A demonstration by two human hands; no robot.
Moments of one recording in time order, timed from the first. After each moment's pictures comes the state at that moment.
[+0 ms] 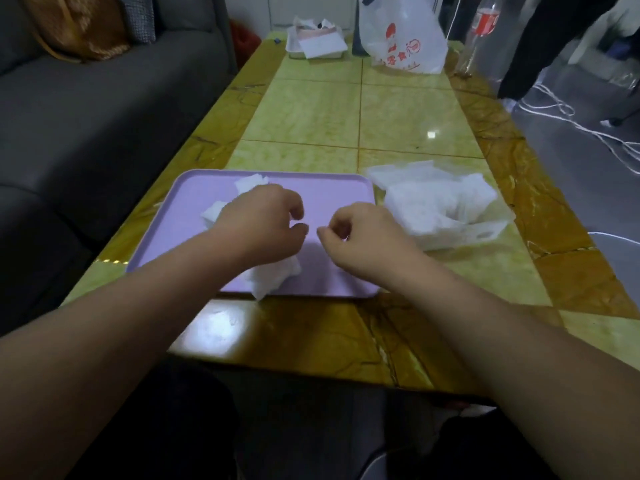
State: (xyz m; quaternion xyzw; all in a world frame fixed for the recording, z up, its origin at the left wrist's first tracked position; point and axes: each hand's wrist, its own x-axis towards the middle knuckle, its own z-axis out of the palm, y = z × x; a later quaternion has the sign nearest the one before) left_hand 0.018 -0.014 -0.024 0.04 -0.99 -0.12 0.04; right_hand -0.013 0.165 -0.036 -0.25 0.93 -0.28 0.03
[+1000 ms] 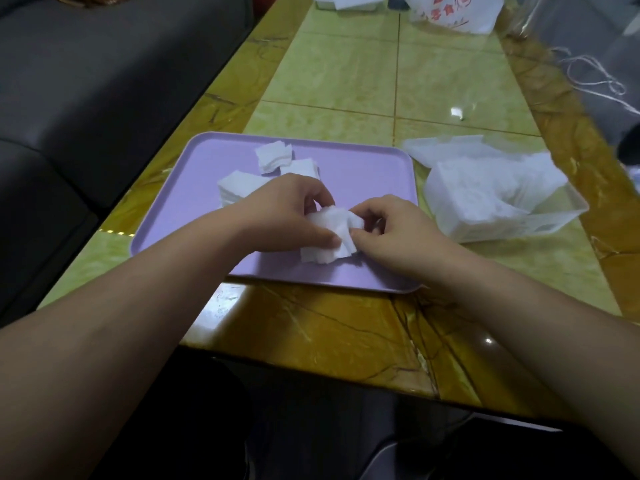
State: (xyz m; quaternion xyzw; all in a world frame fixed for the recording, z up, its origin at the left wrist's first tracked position) left_hand 0.015 -0.039 -0.055 0.03 -0.94 -0.33 -0.06; right_hand -0.030 0.158 -0.073 -0.25 0.91 -0.32 0.11
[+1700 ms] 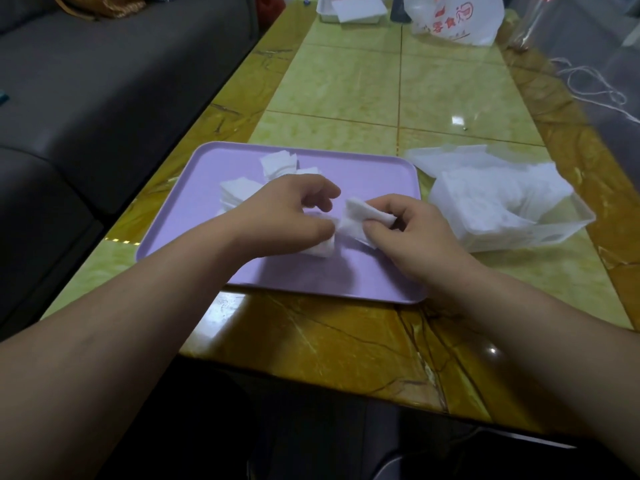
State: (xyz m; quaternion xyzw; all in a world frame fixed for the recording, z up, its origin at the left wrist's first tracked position) left_hand 0.019 -0.044 -0.050 0.02 -0.91 -0.40 0.00; right_hand -0.032 0.162 -0.082 -0.18 0.83 -0.51 0.08
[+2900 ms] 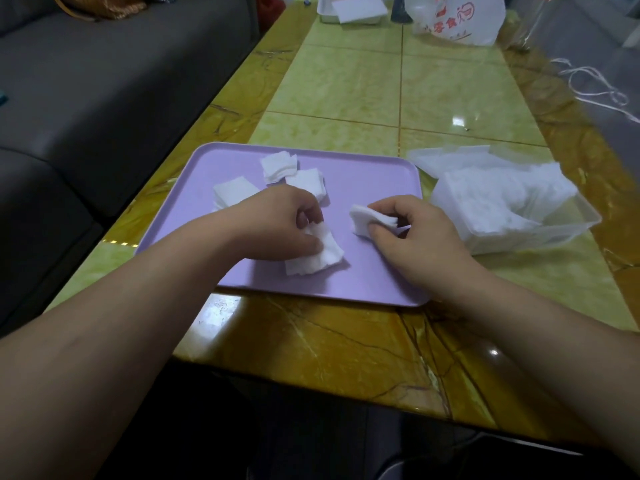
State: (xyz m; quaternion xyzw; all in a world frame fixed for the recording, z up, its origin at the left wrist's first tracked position) left_hand 0.019 -0.052 -0.045 0.04 -0.96 -0.28 -0.09; right_hand -0.036 0.166 -0.086 -0.20 0.88 -0.43 0.03
